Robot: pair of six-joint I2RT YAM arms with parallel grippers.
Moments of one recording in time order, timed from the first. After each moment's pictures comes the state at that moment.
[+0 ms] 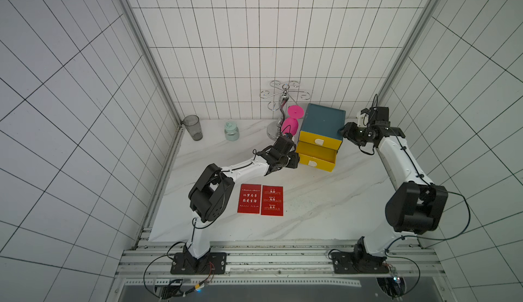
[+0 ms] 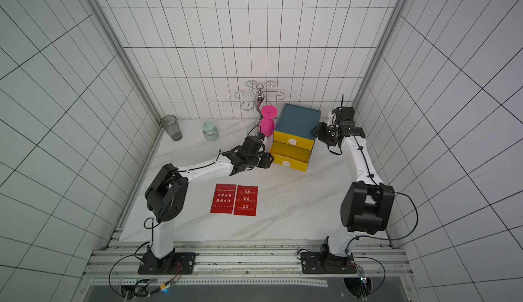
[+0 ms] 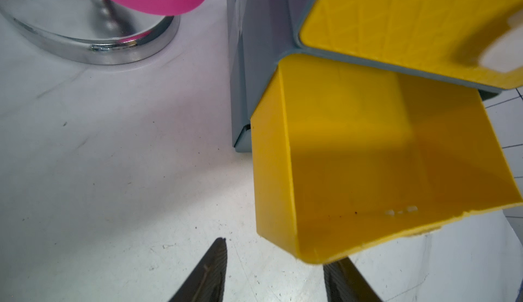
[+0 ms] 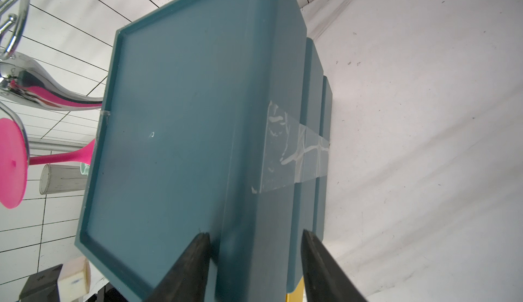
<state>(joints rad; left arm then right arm) -0.75 2.01 1.50 -0.19 0.03 -0.49 -0.10 1.67 1.53 -0.67 -0.35 0.37</state>
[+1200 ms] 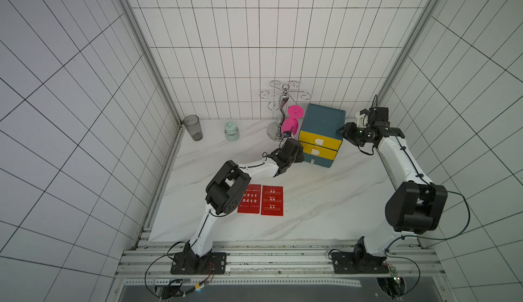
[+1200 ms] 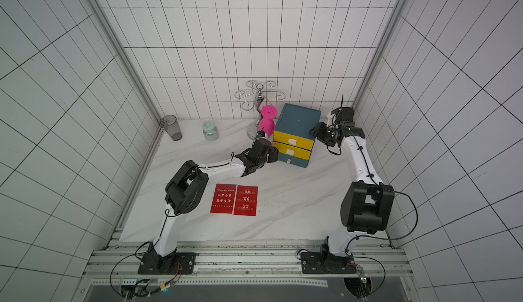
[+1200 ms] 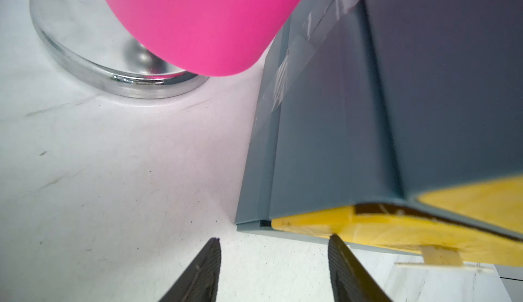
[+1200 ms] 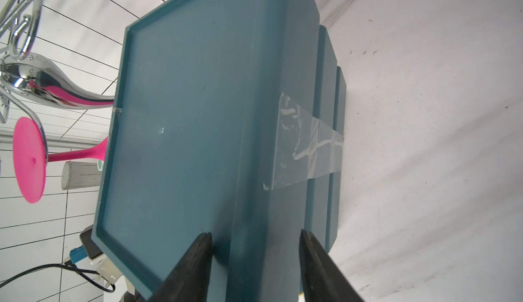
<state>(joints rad) -0.78 2.20 1.60 0.03 -0.19 -0.68 -0.10 1.67 1.52 -0.66 -0.41 0.40</state>
